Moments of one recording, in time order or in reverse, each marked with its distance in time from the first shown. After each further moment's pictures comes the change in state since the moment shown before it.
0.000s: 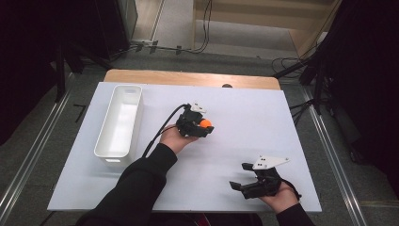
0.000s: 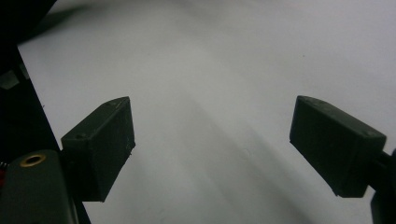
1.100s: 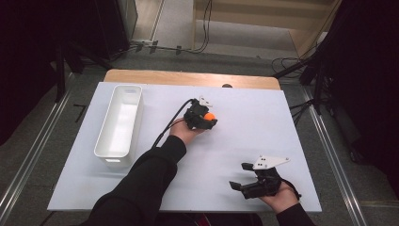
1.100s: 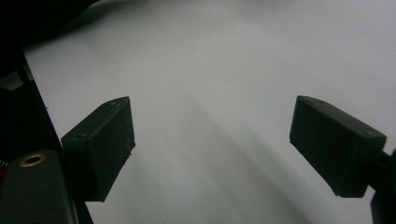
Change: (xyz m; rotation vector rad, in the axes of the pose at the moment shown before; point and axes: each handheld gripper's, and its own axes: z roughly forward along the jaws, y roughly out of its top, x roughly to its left) left arm 0.018 0.014 0.043 -0.018 0.069 -0.025; right arm 0.000 0.000 0.000 -0.008 0.010 0.000
